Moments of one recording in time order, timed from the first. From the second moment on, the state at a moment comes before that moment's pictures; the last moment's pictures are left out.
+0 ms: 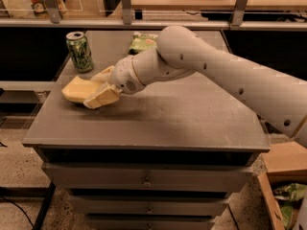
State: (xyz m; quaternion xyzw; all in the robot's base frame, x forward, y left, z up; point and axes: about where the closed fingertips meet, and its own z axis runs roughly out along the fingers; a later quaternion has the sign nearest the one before) arm 0.572 0.156 0.845 -0.62 0.59 0.35 0.38
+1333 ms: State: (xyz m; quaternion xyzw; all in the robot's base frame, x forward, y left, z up) arm 0.620 0.162 0.847 -0.60 0.60 0.35 0.39
